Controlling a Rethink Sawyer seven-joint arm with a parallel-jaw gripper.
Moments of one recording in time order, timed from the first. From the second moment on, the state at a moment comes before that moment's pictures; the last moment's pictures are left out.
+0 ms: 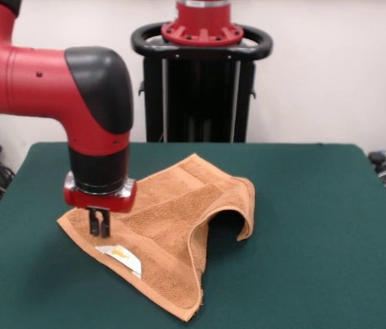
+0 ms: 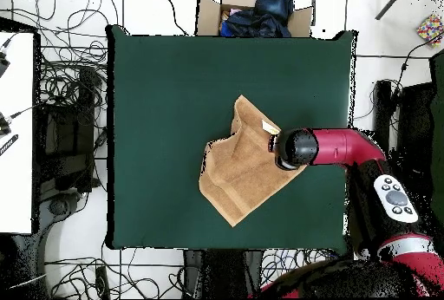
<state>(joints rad) -0.72 -0.44 0.37 1.48 -0.70 0.67 1.84</state>
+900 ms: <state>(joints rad) -0.71 -0.47 0.37 1.40 -0.70 0.70 1.83</state>
